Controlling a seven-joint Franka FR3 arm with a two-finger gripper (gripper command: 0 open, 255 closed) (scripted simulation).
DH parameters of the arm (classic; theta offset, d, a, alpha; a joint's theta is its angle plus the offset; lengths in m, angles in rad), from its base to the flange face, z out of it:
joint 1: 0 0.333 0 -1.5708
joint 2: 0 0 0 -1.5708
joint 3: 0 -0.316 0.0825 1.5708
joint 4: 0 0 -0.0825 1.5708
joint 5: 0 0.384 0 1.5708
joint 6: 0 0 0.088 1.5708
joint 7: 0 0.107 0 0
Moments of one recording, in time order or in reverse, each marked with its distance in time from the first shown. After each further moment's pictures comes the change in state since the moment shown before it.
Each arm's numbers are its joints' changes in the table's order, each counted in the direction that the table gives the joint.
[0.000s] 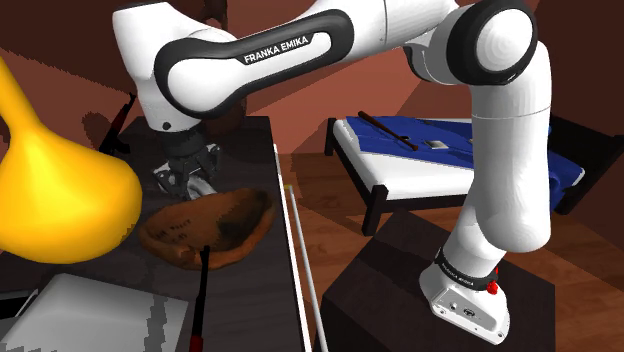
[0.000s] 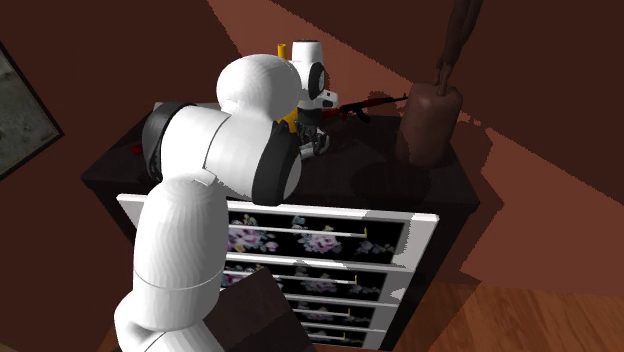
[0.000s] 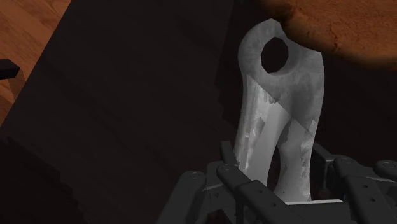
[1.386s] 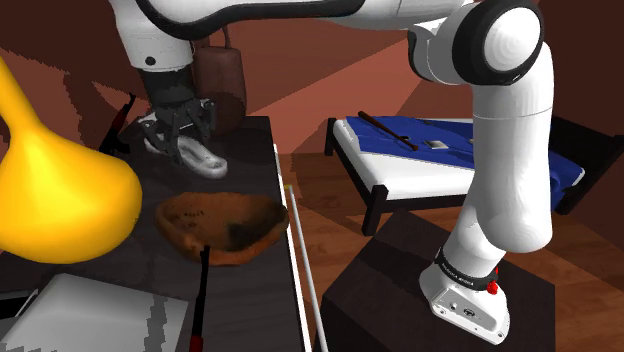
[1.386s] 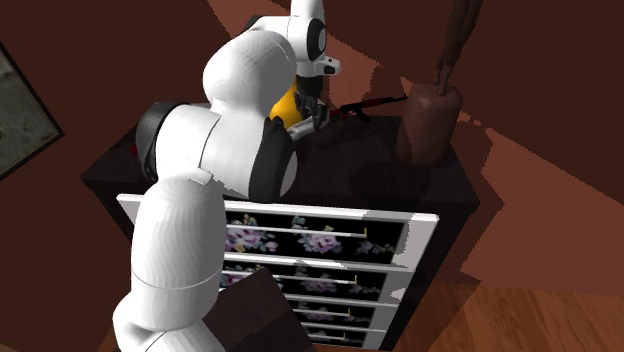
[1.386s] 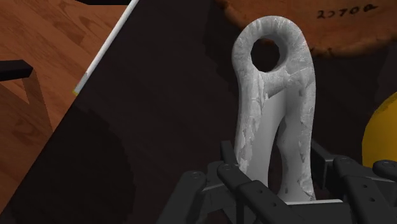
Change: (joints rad) arm 0.024 -0.010 -0.009 -0.239 0.013 -0.250 -0.023
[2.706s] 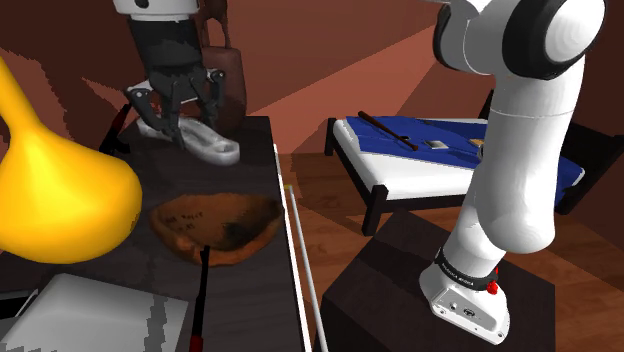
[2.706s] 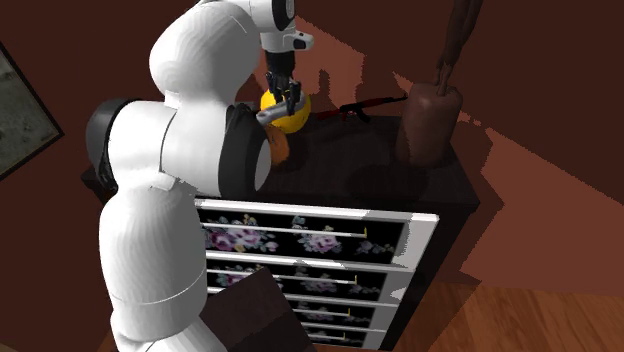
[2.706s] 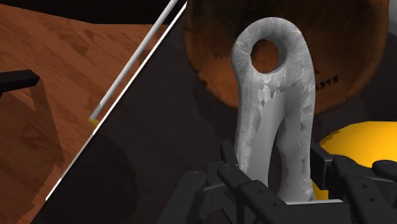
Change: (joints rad) arm 0.037 -0.137 -0.044 0.004 0.060 -0.125 0.072
